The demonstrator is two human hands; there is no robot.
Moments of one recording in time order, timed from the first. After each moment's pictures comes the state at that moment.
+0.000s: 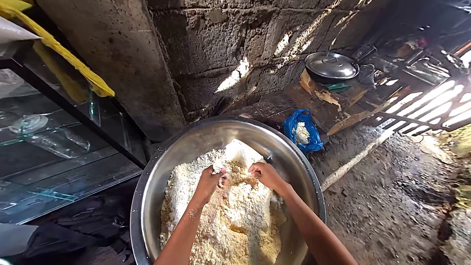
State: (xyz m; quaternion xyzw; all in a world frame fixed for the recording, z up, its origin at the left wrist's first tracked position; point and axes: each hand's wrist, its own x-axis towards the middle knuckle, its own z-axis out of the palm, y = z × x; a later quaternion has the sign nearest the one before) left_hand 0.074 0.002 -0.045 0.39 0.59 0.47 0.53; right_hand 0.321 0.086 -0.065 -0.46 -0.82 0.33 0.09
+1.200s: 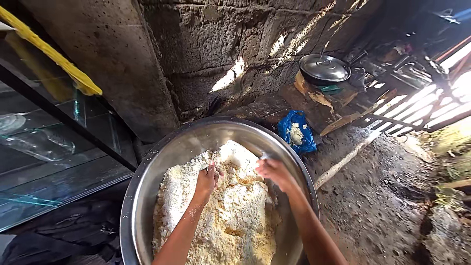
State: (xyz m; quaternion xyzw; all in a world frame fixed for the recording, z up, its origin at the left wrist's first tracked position) left_hand 0.085 0.014 -0.059 0.35 0.59 0.51 0.52; right_hand 0.347 0.069 -0.036 -0.59 -0.59 0.48 0.27
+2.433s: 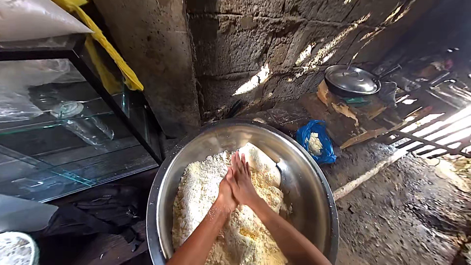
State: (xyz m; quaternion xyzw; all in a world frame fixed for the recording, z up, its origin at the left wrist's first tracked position) left_hand 0.108 -0.012 -0.044 0.08 0.35 0.64 0.68; right_hand 0.184 0.039 -0.082 -0.41 -0.83 0.21 0.32
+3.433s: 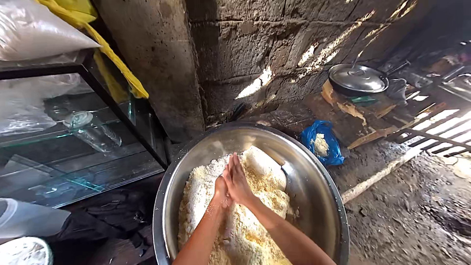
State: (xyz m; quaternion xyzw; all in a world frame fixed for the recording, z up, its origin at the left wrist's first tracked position) left_hand 0.082 -0.001 -0.052 0.05 0.40 0.65 0.64; right_hand 0.153 0.034 -0.060 -0.45 -0.79 0.31 0.27
